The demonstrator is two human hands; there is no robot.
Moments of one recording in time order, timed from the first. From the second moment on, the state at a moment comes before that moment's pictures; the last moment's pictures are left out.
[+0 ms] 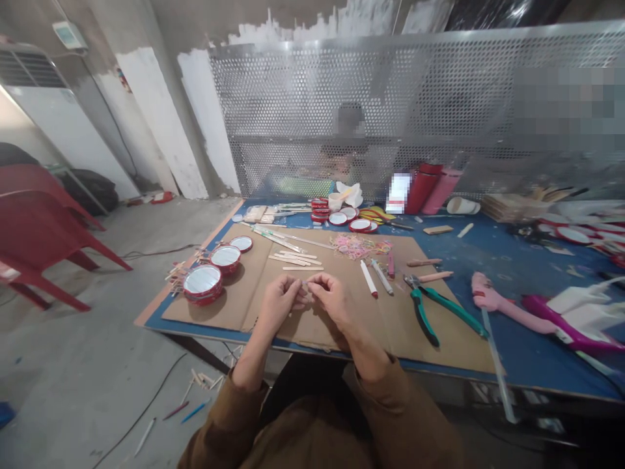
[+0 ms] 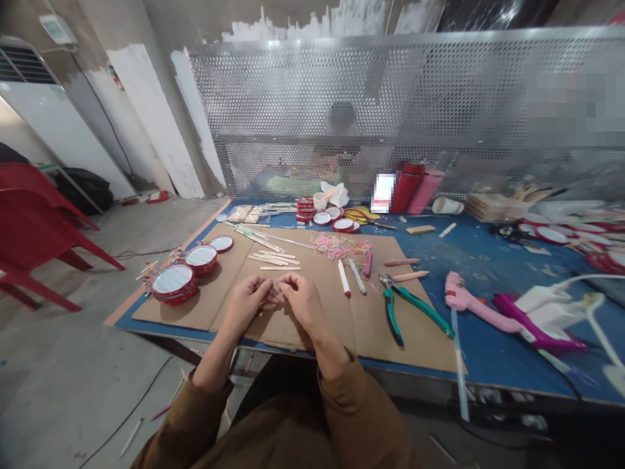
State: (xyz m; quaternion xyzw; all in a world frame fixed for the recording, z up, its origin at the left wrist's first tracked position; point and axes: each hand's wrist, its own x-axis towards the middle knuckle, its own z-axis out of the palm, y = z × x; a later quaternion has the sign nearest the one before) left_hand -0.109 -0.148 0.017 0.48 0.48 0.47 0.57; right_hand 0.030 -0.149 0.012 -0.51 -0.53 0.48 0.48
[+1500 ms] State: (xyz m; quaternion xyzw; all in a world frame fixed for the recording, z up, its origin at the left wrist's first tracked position) left_hand -0.116 -0.157 0.016 0.61 0.55 0.41 0.39; right_hand 0.015 -0.175 0.034 -0.63 -0.61 0.26 0.41
